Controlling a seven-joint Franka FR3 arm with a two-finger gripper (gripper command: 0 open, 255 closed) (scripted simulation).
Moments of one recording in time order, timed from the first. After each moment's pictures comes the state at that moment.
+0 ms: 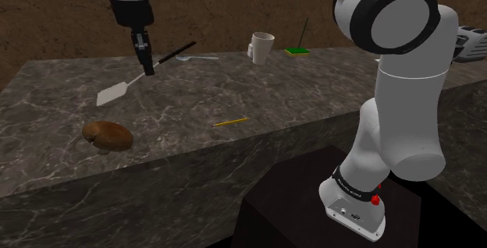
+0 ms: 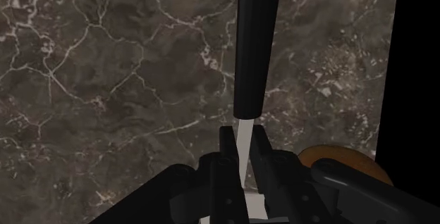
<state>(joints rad) 0.60 0.40 -0.03 -1.24 -0.02 1.58 -0.57</state>
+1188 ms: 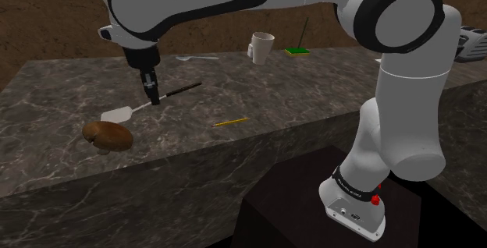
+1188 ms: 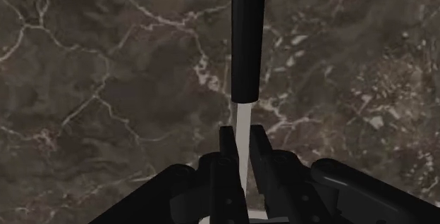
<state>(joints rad) 0.60 0.38 -0.03 -1.50 -0.03 1.83 -0.56</state>
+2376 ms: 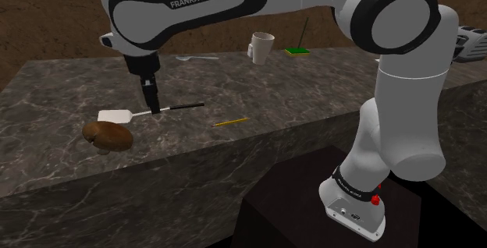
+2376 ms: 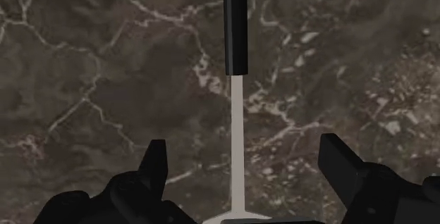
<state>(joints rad) 0.60 0.40 -0.03 -1.53 -0.03 1.87 -0.56</state>
